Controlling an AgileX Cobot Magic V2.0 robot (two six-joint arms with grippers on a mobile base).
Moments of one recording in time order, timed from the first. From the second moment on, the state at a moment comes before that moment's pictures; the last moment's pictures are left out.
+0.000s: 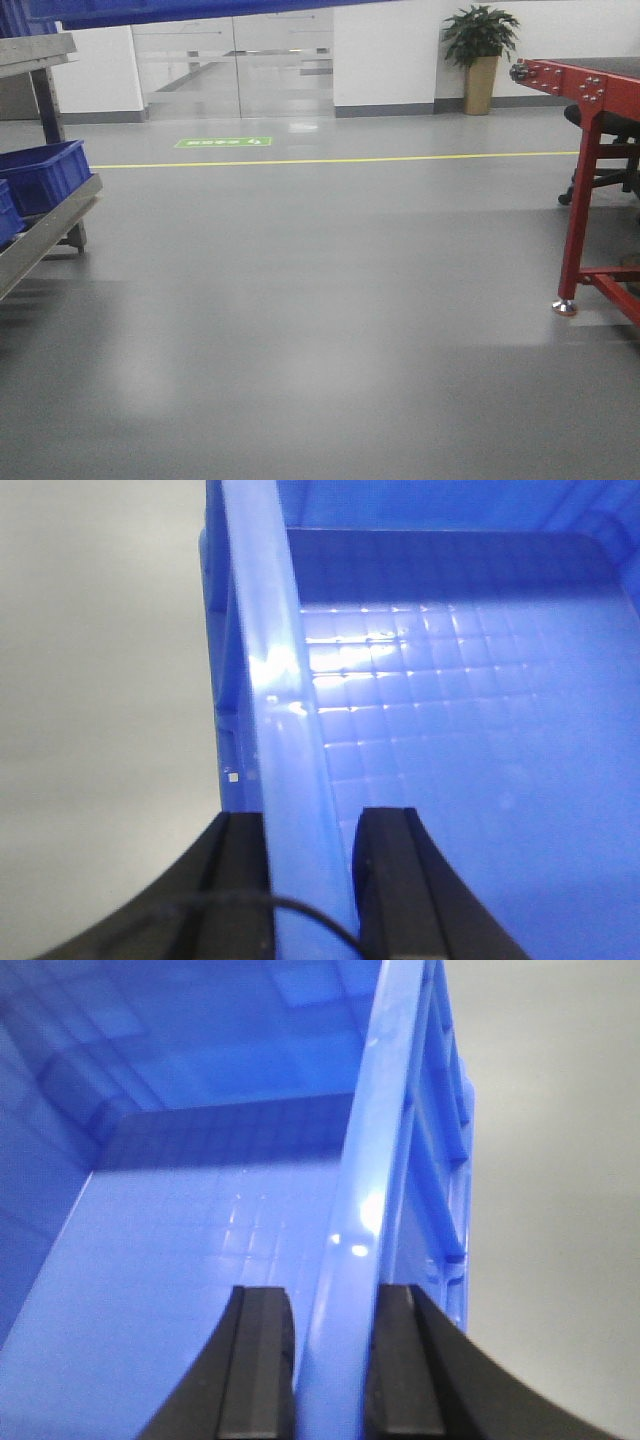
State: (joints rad) left arm -0.27 1.70 -2.10 -0.06 1.12 -0.25; right arm 0.27 1.67 -2.07 0.25 1.01 0.09
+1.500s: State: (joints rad) left arm -0.27 1.70 -2.10 -0.06 1.12 -0.25; right arm 0.27 1.67 -2.07 0.25 1.01 0.09
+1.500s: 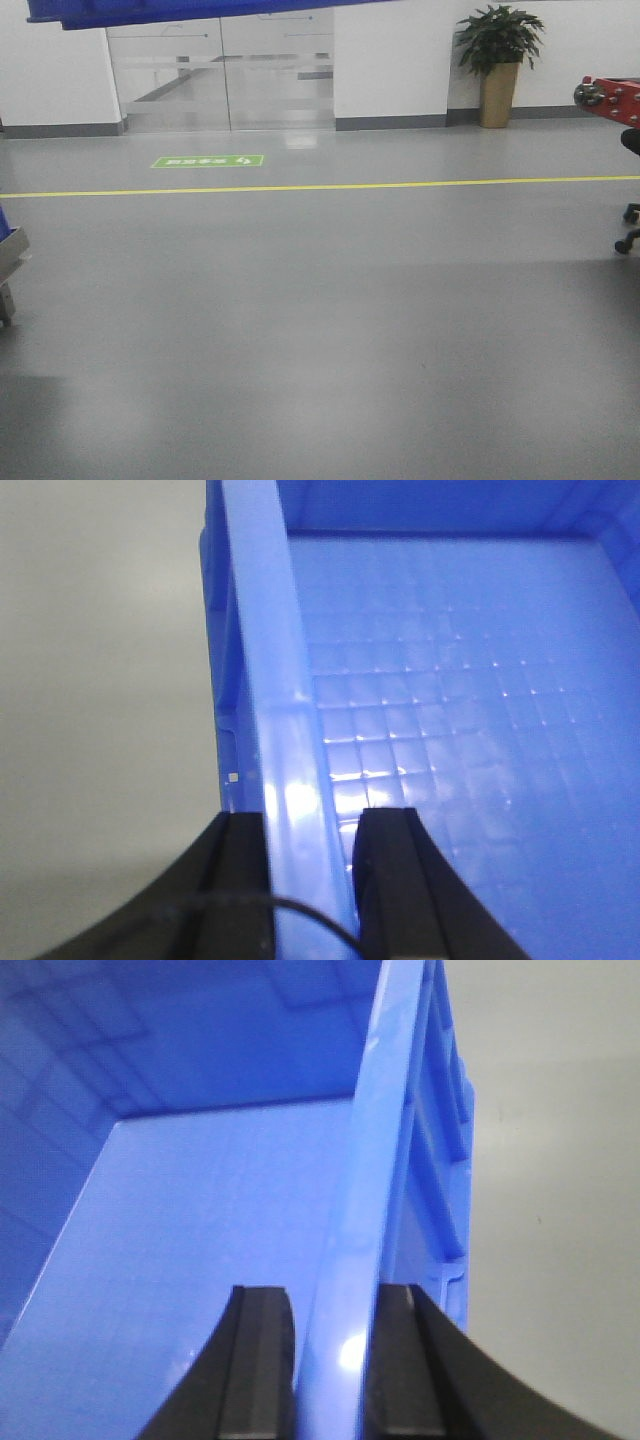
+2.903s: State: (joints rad) left arm -0.27 1.70 -2.10 -0.05 1.12 -0.25; right arm 0.27 1.67 -2.07 0.25 1.01 0.09
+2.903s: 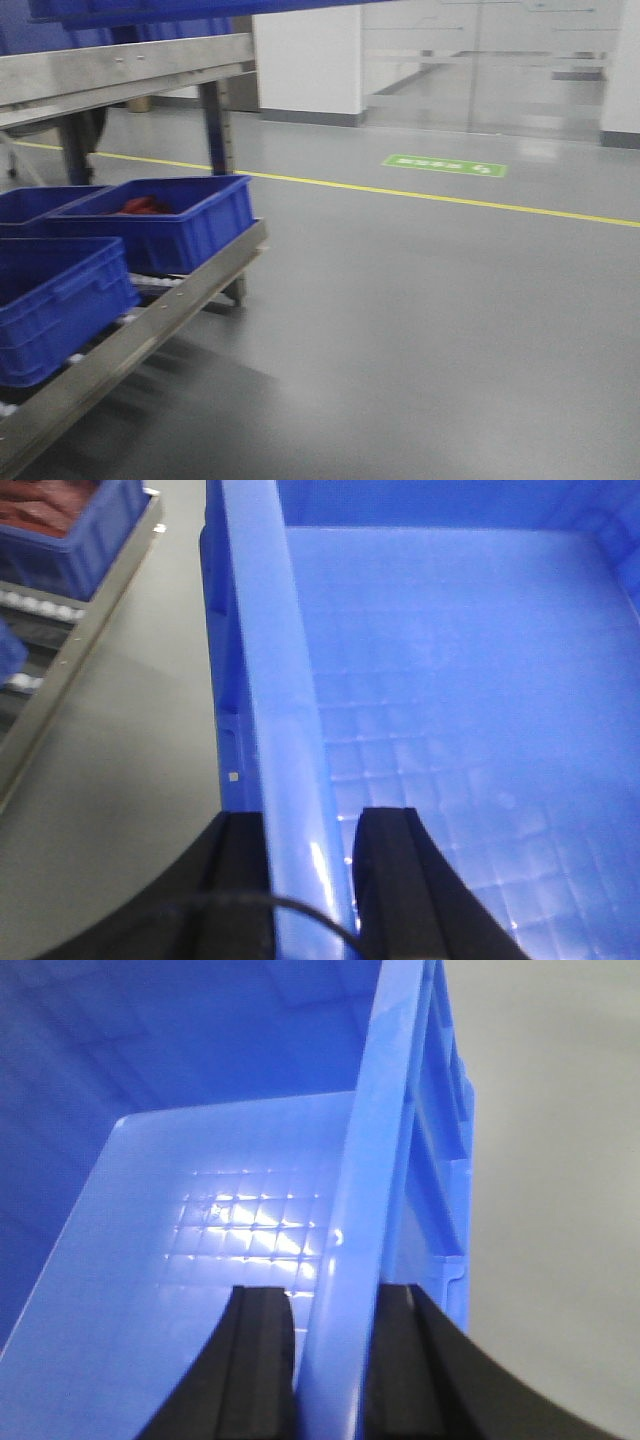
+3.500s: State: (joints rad) left arm -0.27 1.70 -2.10 -0.05 1.12 -0.25; right arm 0.27 1.67 -2.07 0.25 1.01 0.09
